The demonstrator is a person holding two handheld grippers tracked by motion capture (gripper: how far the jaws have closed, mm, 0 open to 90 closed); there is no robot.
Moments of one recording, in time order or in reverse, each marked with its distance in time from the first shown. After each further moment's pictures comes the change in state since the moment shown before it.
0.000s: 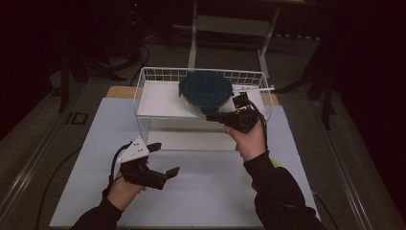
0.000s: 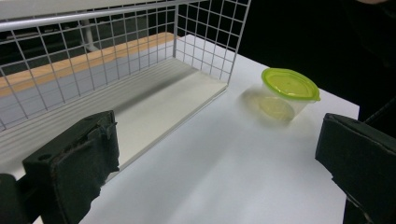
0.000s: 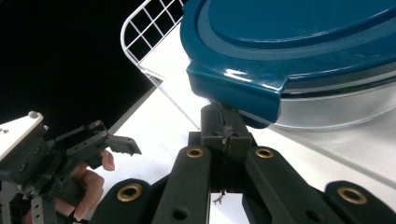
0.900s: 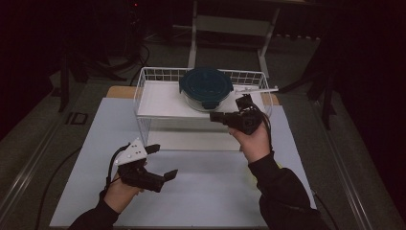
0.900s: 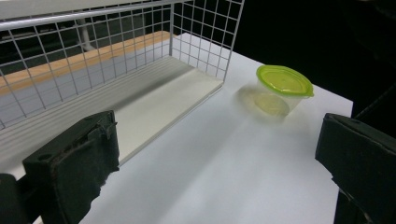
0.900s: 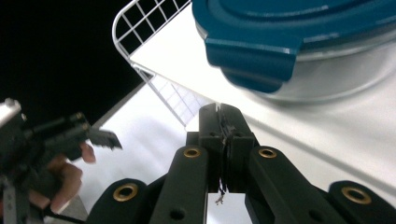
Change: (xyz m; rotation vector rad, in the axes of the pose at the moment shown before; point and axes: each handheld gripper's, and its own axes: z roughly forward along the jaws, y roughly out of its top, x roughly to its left) left arm -0.002 -0.001 -0.010 0.002 -0.010 0.008; right arm 0.002 -0.007 -0.013 -0.004 -0.049 -0.070
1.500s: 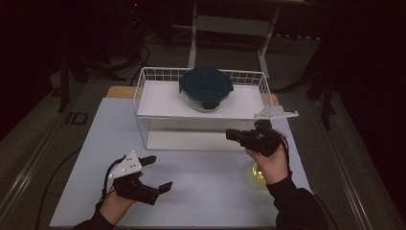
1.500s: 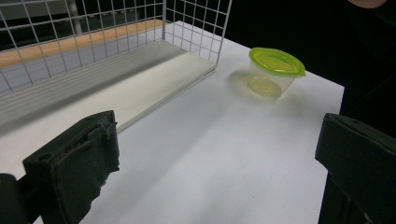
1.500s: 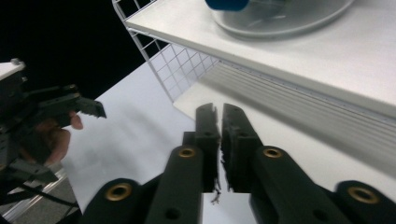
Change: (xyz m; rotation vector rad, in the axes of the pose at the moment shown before) left arm -0.005 -0.035 -0.005 0.007 -0.025 -0.008; right arm -0.018 -0.057 -0.035 -0.050 0.002 -0.089
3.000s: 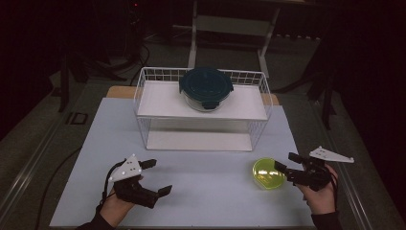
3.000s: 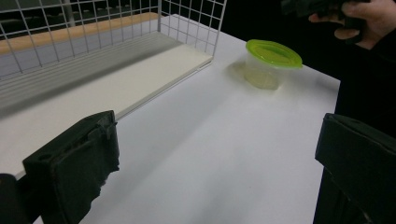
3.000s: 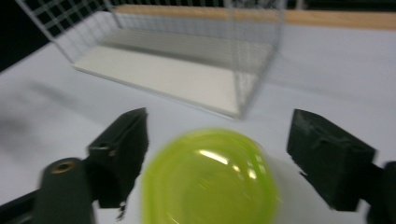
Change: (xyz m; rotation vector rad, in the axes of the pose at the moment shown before) left arm 0.000 -0.008 0.001 0.013 -0.023 -0.006; right arm -0.088 -0.128 -0.092 -0.063 -0.281 0.081
